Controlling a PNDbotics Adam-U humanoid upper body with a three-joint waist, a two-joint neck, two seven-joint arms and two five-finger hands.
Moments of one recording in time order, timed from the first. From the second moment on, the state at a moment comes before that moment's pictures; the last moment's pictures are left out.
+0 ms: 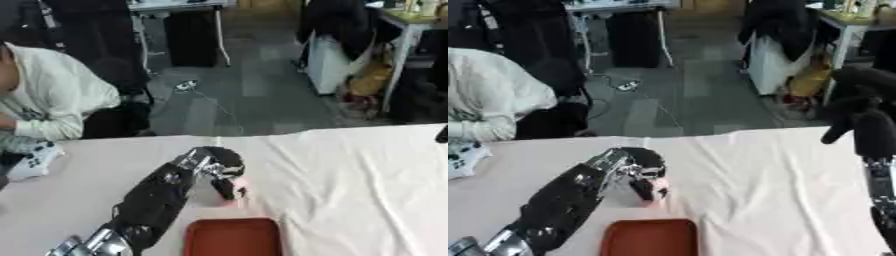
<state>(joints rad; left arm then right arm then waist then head) -0.98 0.38 -0.23 -0.64 -1.25 -0.39 -0.34 -0.56 -0.15 0.23 -1.98 0.30 -0.11 -0.06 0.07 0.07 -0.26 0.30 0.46</state>
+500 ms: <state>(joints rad) -1.00 0.46 -0.31 -0.79 -1.04 -0.46 -0.40 -0.53 -0.18 0.23 -1.98 0.31 -0.10 -0.07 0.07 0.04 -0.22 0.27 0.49</state>
